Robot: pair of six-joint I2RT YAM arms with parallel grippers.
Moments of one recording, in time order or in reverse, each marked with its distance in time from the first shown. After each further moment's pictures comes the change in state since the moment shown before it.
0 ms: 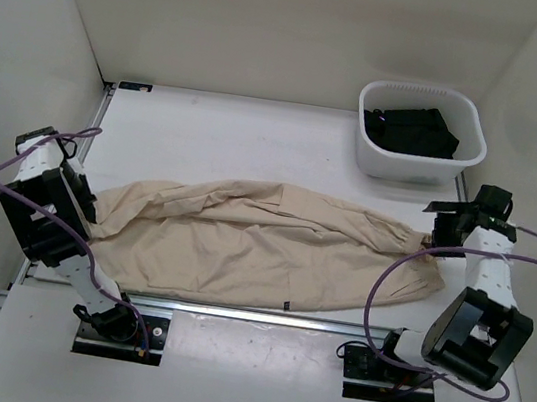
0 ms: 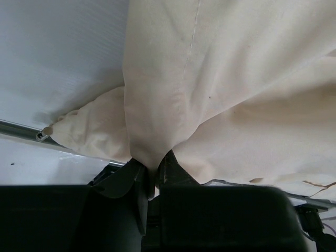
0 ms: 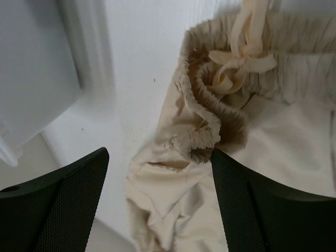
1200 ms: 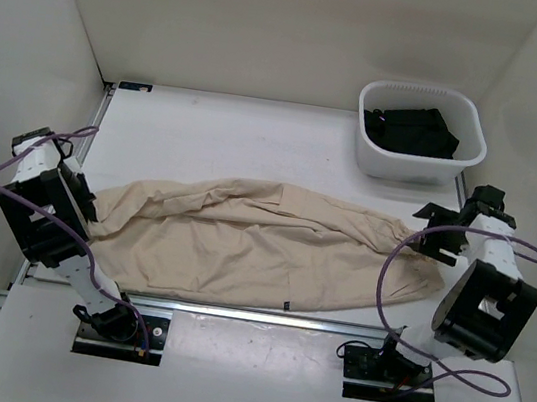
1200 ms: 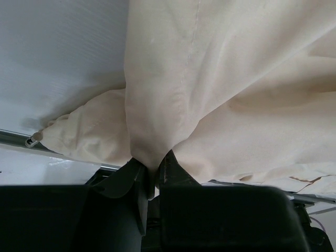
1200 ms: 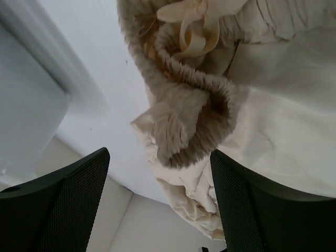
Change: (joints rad) left arm 0.016 -0.005 0.000 0.013 0.056 0.000; right arm -0.007 0.137 0.026 -0.124 -0.164 0.325
